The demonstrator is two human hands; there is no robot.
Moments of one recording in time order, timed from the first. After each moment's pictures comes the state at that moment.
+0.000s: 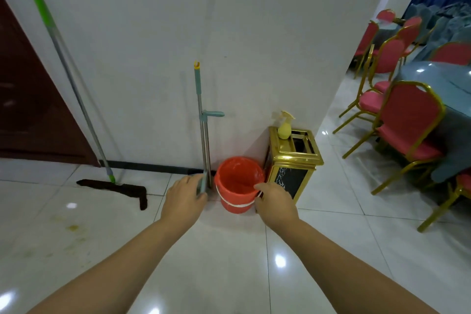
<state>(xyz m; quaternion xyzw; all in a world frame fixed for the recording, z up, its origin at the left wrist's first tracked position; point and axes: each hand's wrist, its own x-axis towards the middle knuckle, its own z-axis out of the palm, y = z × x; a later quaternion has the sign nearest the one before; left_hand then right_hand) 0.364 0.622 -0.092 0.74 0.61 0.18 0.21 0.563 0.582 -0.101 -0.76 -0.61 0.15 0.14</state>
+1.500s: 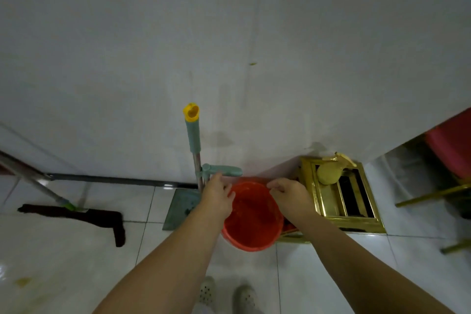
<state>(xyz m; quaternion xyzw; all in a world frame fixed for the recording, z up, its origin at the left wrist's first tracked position) 0.491 1.208 -0.214 -0.03 0.53 0.36 0.77 0.641 1.142 -0.176 -0.80 -0.50 0.30 0.14</state>
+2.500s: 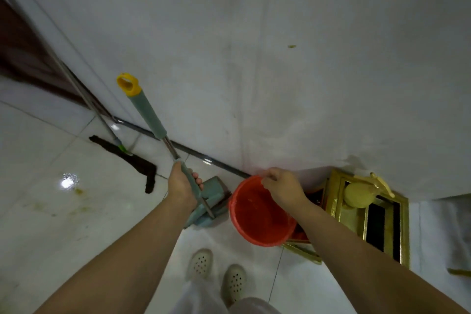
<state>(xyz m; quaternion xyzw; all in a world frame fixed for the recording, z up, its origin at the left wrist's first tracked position) 0.448 1.164 -0.236 -0.12 0.62 0.51 0.58 0.665 1.170 -0.211 -0.68 -0.59 0.42 0.10</state>
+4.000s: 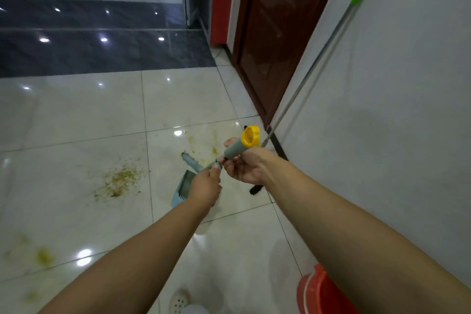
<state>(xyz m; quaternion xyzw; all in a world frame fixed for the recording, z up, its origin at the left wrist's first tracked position) 0.144 0.811 -0.172 -0.01 0.78 0.54 0.32 0.165 0.919 -0.091 -0.43 -0.44 0.78 -0.14</state>
